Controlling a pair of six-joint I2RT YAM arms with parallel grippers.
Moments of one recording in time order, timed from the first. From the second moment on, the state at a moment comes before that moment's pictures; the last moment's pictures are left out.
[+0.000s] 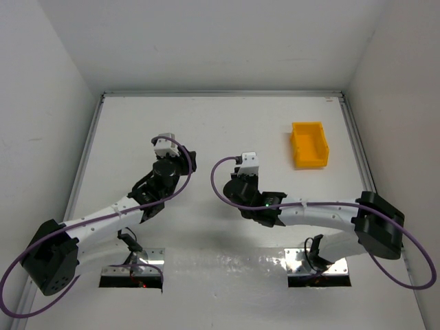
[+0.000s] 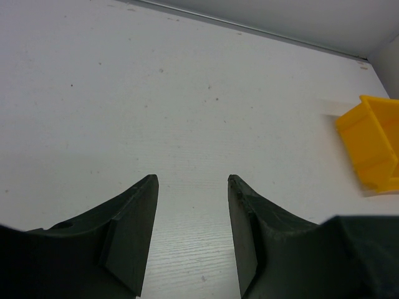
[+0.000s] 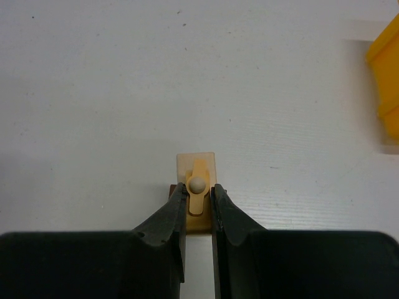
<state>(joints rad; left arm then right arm) -0.69 1.06 0.49 0.37 -0.51 -0.45 1.13 1.37 0.70 0.02 0.97 0.54</state>
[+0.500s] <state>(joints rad) -0.69 1.06 0.49 0.38 -0.51 -0.45 1.13 1.37 0.70 0.02 0.97 0.54</state>
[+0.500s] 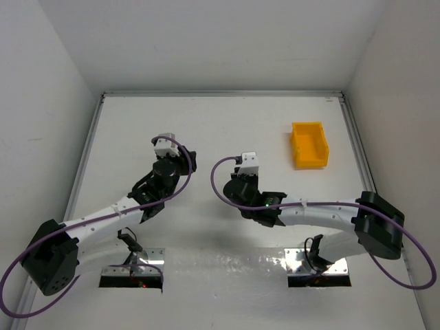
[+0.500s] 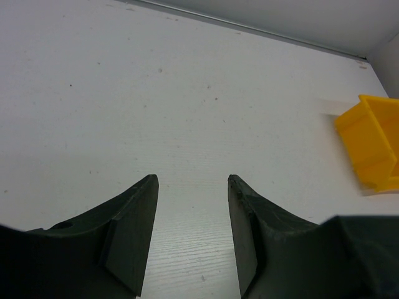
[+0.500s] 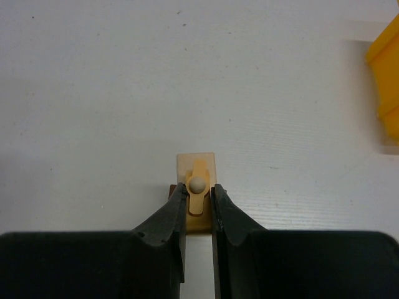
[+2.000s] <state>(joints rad) -0.69 1.03 0.48 0.38 -0.52 -0.45 1.13 1.19 0.70 0.11 0.98 0.27</state>
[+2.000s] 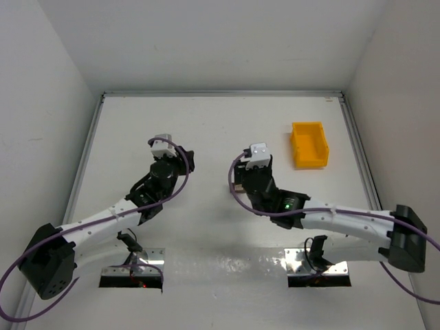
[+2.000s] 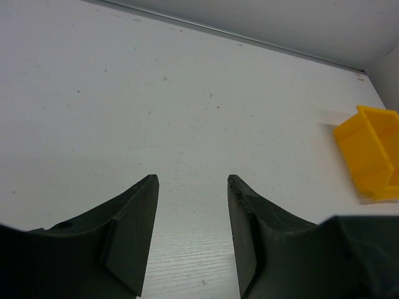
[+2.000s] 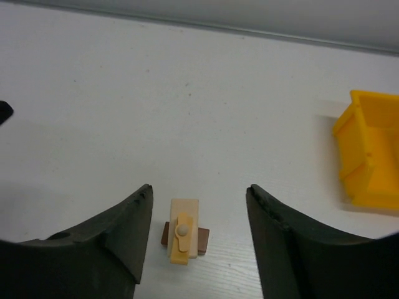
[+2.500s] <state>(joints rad) -0.69 0.79 0.43 0.35 -0.51 -0.47 1.13 0.64 0.39 -0.16 0.87 0.28</state>
